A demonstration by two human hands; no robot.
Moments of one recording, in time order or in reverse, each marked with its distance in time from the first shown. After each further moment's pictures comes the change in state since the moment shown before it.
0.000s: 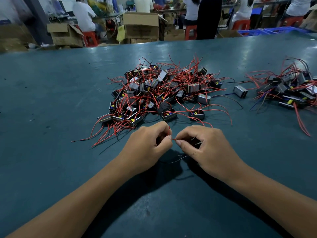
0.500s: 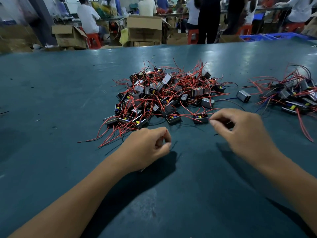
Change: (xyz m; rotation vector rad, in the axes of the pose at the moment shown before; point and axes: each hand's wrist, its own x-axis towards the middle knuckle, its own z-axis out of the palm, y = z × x) left_hand 0.001 -0.011 -0.020 0.217 -0.155 -0.002; right_hand 0.013 0.019 -0.051 -0.288 0.190 0.077
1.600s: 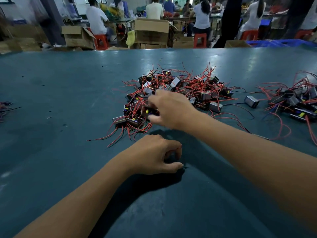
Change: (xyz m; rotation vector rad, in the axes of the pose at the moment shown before) left_hand -0.003 -0.003 -0.009 0.134 -0.147 0.217; right_hand 0.109 -0.089 0.107 -0.364 -0.324 -0.459
